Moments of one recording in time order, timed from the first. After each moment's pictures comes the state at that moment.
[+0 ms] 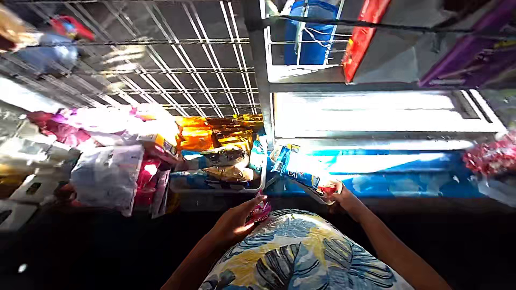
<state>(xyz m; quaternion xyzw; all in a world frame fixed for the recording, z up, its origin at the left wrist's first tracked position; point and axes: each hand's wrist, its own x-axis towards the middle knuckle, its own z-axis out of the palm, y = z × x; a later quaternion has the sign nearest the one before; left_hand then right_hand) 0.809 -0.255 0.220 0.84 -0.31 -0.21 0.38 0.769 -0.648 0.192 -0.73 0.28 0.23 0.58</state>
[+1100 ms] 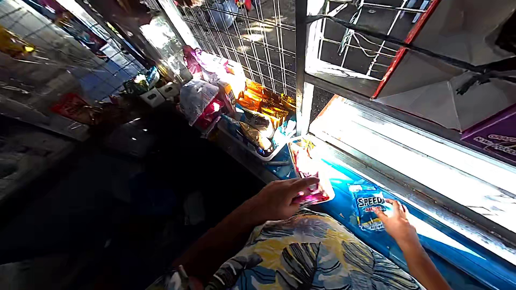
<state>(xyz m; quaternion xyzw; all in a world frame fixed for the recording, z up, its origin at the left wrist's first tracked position) 0.760 -0.465 0.322 0.90 -0.21 -0.06 0.38 0.843 -0.861 0.167 -0.95 0.02 0.13 0.28</state>
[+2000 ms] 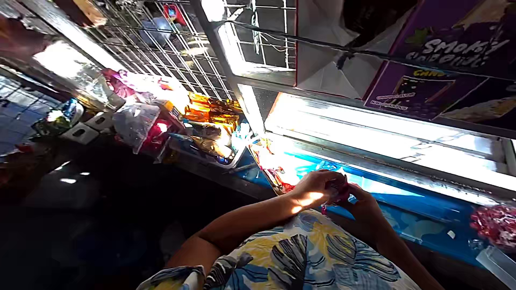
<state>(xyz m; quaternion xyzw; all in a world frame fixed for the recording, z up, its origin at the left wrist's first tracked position) 0.821 -0.618 0.293 0.79 -0.23 -0.17 0.54 0.780 -0.829 0.246 -0.84 -0.16 0.00 0.52</state>
